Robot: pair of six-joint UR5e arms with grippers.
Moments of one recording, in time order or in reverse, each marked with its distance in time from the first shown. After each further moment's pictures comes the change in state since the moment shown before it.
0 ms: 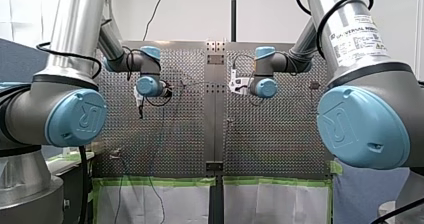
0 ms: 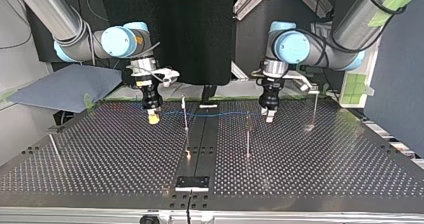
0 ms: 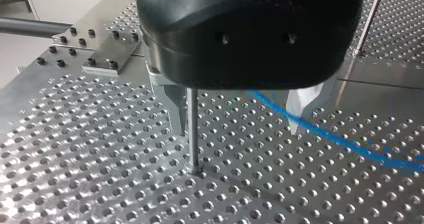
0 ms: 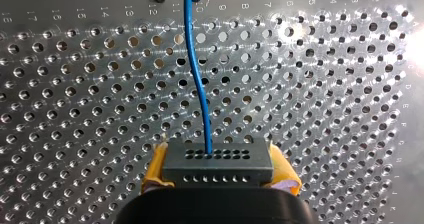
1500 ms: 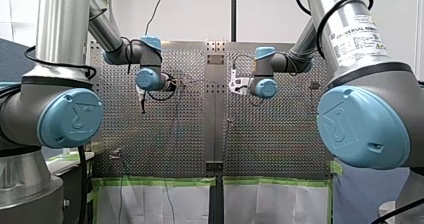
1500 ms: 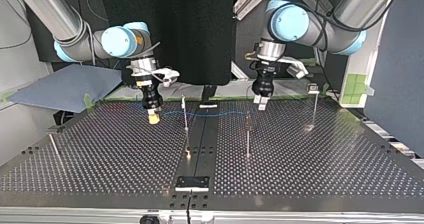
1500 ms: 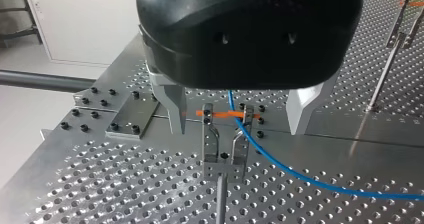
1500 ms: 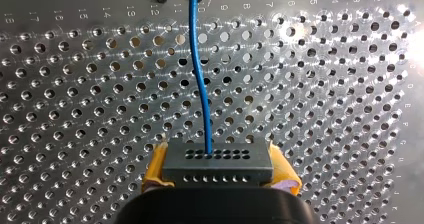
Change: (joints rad) left arm -0.078 0.119 -0.081 -0.014 -0.024 0.009; right arm 0.000 0.001 0.000 0.000 0.000 0.004
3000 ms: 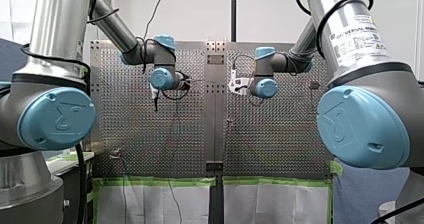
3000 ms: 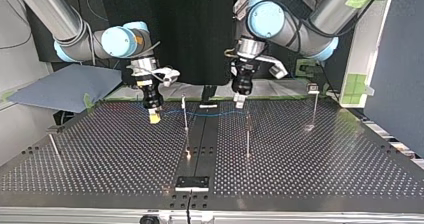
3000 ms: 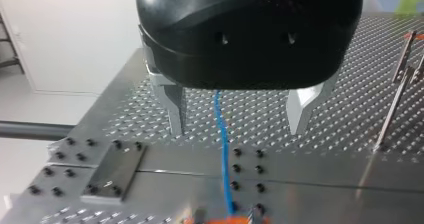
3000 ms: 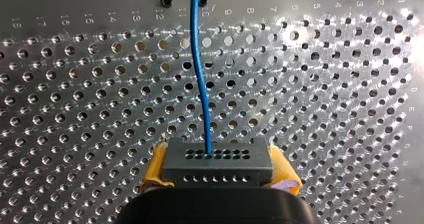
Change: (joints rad) left arm -0.148 -0.066 0.081 0.002 -0.094 0.065; right arm 0.000 0.000 0.000 0.009 -0.010 0.003
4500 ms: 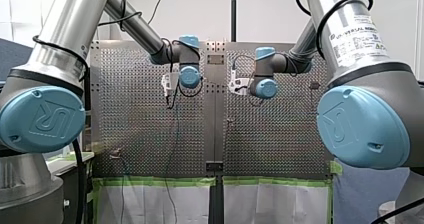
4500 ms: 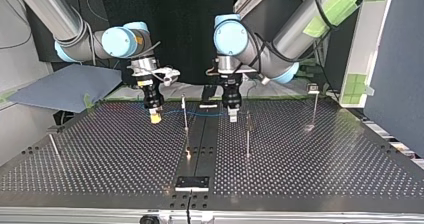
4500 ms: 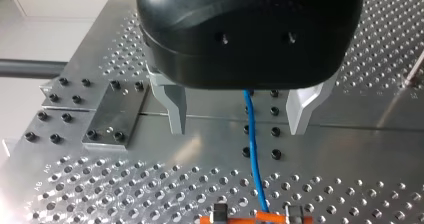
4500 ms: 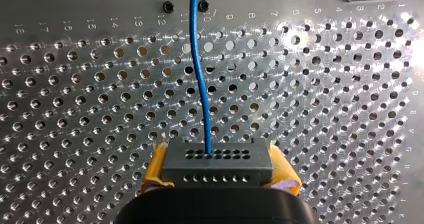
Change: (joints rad) left arm -0.125 -0.173 0.262 -0.081 -0.381 0.016; right arm 0.000 0.003 0.000 -0.004 -0.011 0.004
